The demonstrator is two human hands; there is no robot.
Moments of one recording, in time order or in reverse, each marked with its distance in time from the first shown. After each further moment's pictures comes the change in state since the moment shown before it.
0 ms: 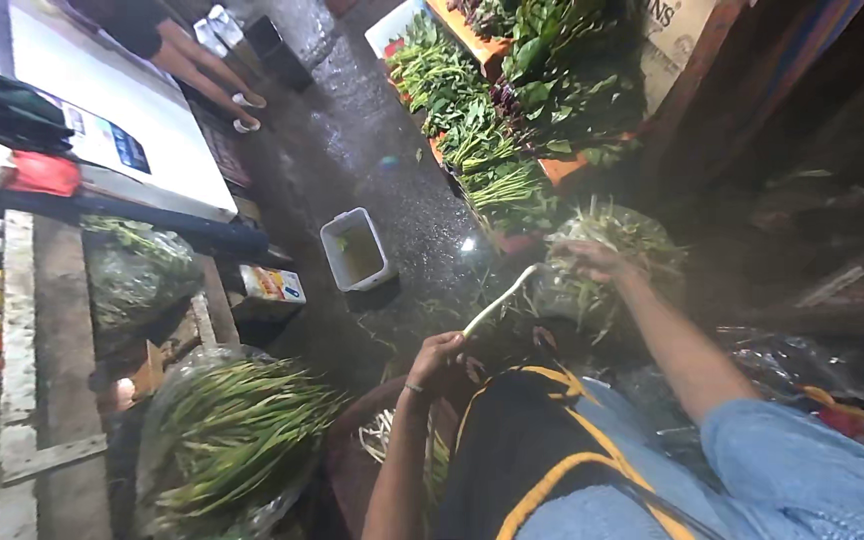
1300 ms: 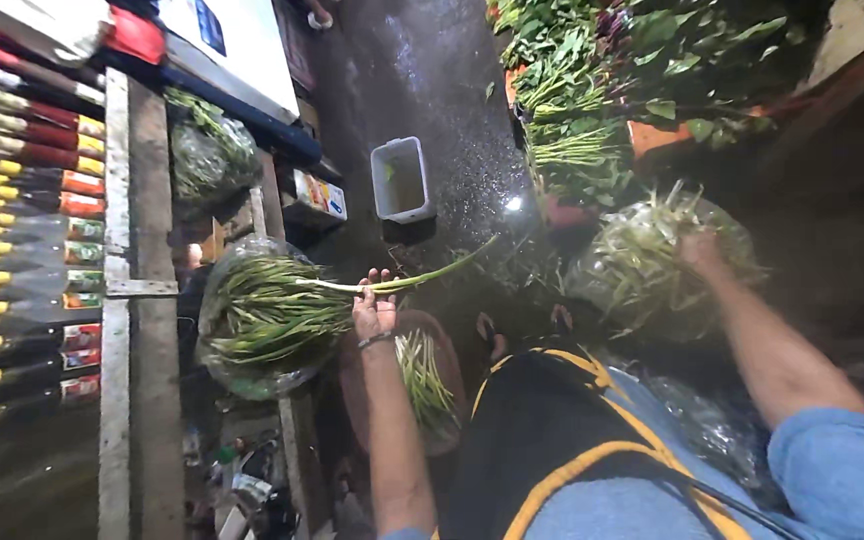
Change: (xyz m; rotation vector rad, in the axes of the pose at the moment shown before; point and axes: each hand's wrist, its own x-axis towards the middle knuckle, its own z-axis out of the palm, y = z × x) left_hand -0.020 -0.033 -0.086 -0.895 0.841 0.690; right_hand 0.038 0.012 -0.089 -1.356 0.247 0.233
